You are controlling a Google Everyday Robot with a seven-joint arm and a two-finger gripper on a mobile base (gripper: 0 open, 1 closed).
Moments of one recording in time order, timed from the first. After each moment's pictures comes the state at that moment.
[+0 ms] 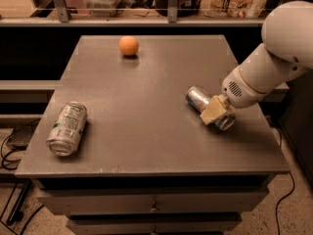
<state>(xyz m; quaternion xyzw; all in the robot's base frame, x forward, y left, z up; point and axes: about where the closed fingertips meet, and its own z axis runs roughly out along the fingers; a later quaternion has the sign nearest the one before) 0.520 -0.151 0.832 -0.28 0.94 0.13 0.16</state>
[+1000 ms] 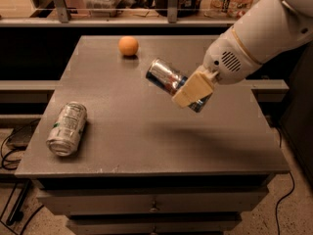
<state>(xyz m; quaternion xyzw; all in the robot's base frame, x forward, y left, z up) 0.476 -0.062 0.937 -0.46 0.83 0.22 0.22</state>
